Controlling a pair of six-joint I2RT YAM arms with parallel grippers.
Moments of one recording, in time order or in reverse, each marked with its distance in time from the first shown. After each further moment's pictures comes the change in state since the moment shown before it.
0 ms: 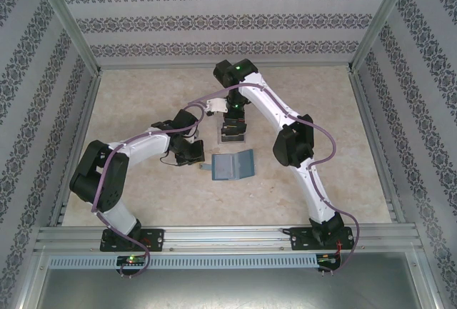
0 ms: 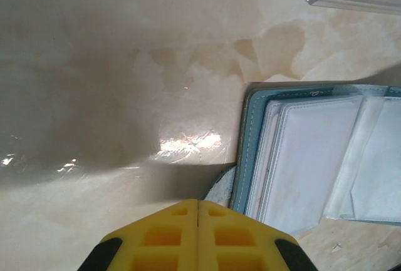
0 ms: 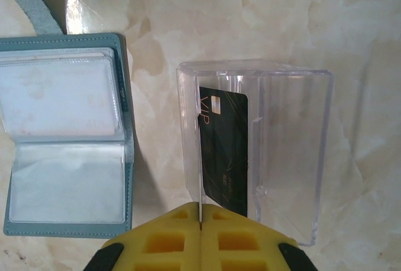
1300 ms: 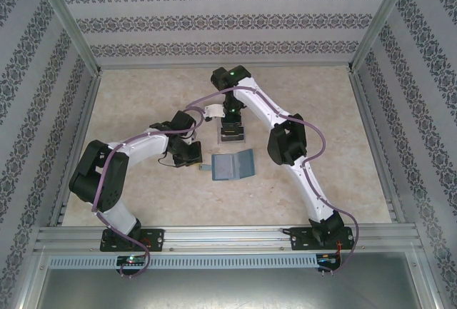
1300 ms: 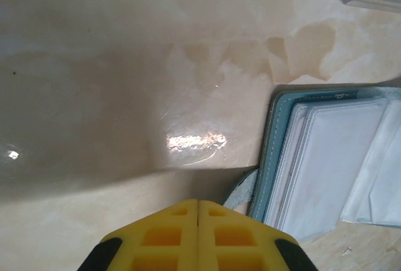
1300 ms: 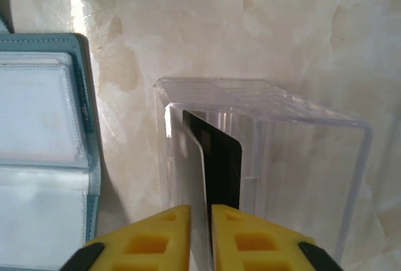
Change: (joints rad) left arm 0.019 -0.001 -0.024 0.003 0.000 0.000; right arm 0.002 0.118 0.036 0.040 -0.003 -0.045
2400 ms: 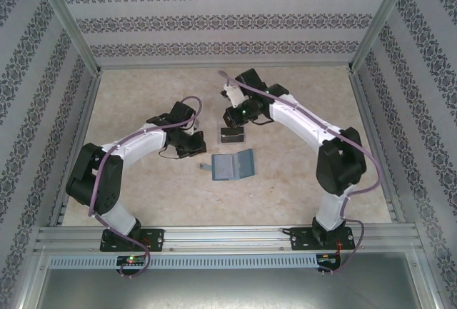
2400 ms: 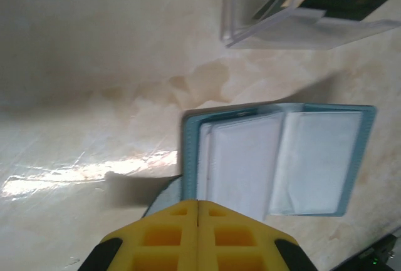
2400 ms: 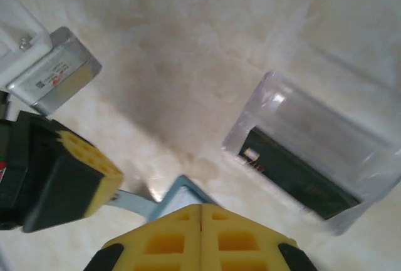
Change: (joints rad) left arm 0.006 -0.033 0.100 0.000 0.055 0.001; right arm -0.027 -0.755 -1.043 0.857 -0.224 1.197
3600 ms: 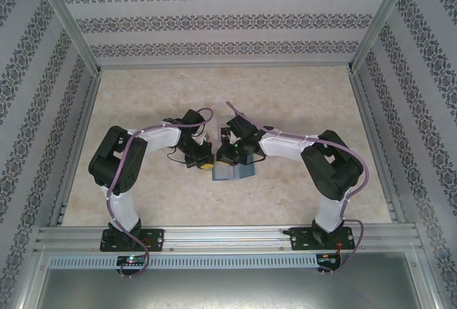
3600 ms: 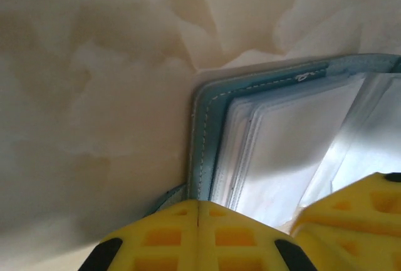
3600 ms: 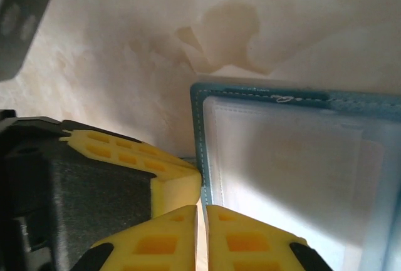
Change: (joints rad) left arm -0.034 0.232 0.029 -0.031 0.174 0.026; right arm 0.145 0.036 -0.428 0.401 -0.085 0.711
